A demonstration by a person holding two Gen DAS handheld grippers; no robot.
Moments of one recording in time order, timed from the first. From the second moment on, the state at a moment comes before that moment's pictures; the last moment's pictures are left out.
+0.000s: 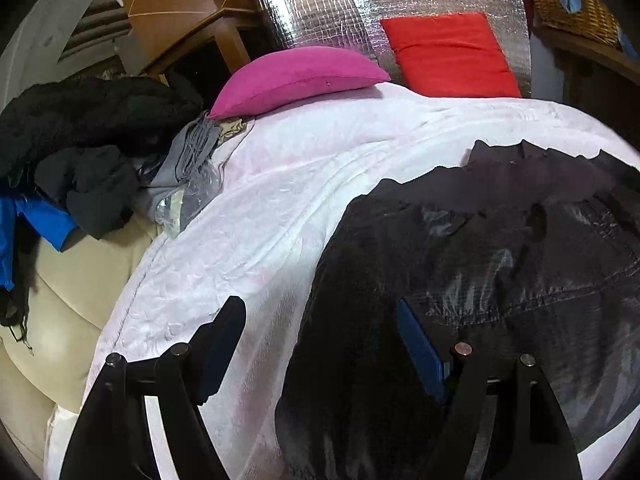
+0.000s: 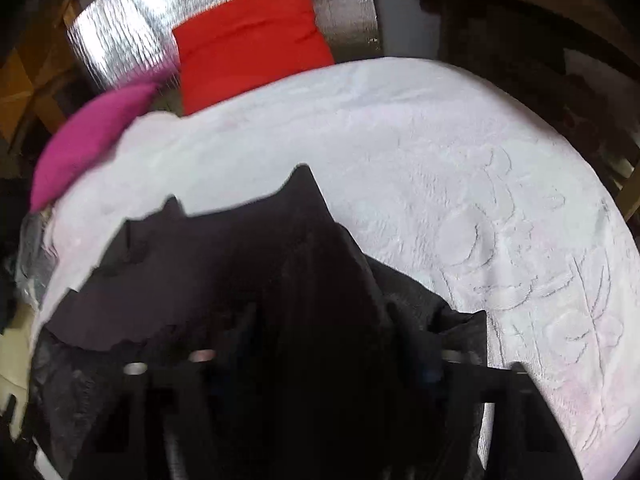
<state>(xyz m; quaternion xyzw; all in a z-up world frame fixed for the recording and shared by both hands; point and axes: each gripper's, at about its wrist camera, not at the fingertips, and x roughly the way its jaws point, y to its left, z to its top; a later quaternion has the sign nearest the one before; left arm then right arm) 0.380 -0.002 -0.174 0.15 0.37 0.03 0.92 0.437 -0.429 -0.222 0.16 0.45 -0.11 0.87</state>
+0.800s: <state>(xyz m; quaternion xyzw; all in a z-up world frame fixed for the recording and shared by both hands) 0.370 0.002 -0.167 0.13 0.35 0.04 0.92 0.367 -0.444 -0.186 0.20 0.37 -0.13 0.90</state>
